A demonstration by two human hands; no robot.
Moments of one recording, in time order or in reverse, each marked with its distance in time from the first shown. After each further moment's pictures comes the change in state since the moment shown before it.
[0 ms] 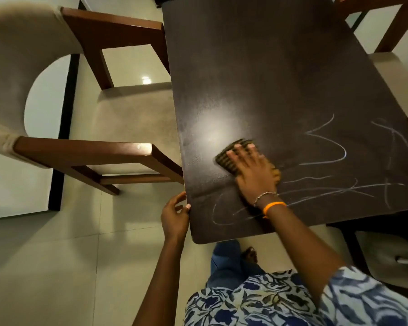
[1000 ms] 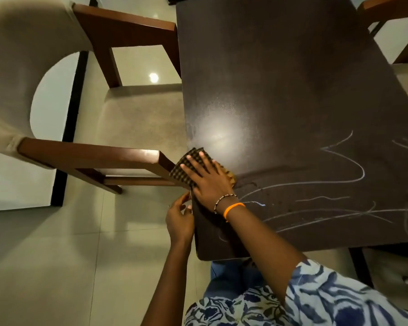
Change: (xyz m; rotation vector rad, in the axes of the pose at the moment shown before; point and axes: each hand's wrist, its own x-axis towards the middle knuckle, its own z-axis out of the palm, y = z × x) left_hand 0.023 0.017 0.009 -0.040 0.074 -0.005; right_hand 0.057 -0.094 0.026 0.015 -0.075 -0.322
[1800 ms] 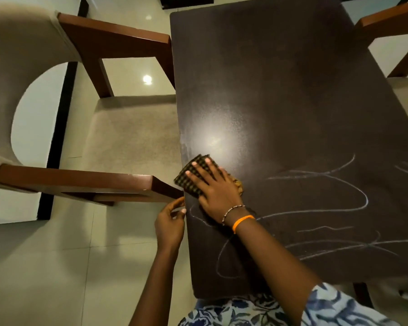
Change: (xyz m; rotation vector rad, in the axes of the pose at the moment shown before) left_hand 0.055 0.043 0.001 0.051 -0.056 0.001; right_hand 0.032 0.044 -0.023 -0.041 0.008 0.018
